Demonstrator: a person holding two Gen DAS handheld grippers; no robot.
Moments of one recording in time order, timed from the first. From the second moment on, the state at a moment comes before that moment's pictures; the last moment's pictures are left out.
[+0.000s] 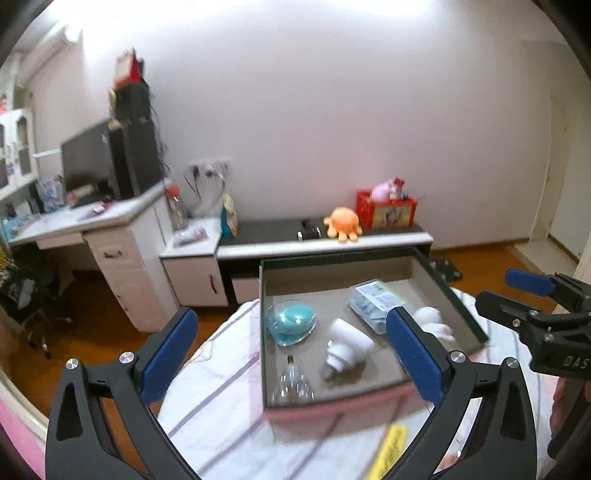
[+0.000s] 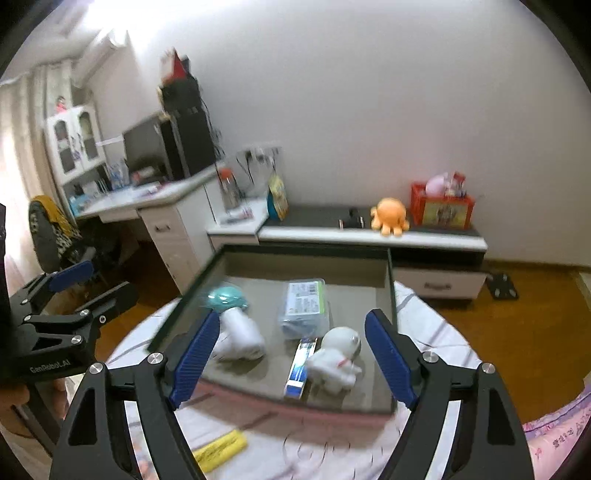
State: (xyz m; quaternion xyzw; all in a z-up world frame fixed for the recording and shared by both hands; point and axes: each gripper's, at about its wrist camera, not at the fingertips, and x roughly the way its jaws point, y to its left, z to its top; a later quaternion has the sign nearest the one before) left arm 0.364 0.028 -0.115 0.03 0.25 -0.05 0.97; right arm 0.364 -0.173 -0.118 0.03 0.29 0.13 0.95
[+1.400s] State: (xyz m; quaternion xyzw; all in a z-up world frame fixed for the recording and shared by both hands) left arm 0.135 0.022 -0.162 0.04 0.23 -0.04 0.97; right arm 0.131 -0.208 -0.180 0.01 0.24 0.00 0.97
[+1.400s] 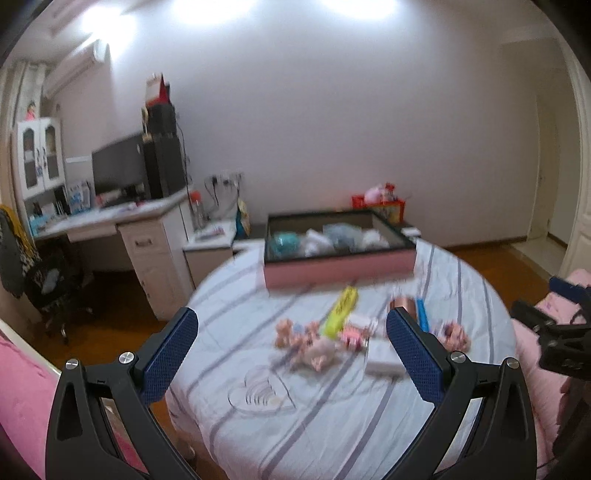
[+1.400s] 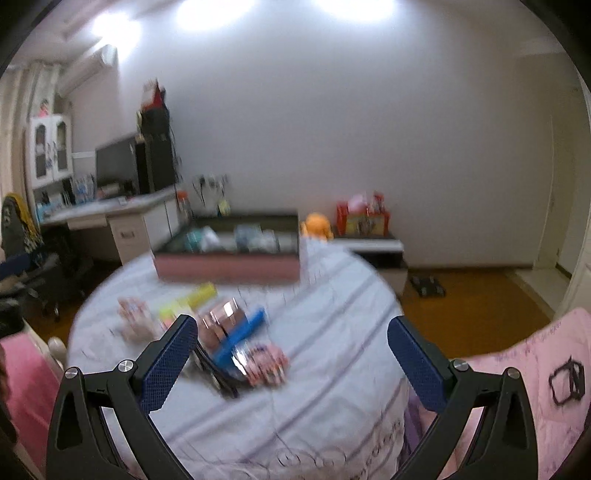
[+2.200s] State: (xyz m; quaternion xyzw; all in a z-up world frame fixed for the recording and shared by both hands) left arm 0.188 0.027 -0.229 0.04 0.34 -0.05 0.94; right arm 0.225 -0.226 -0.257 0.02 0.37 0.05 0.93
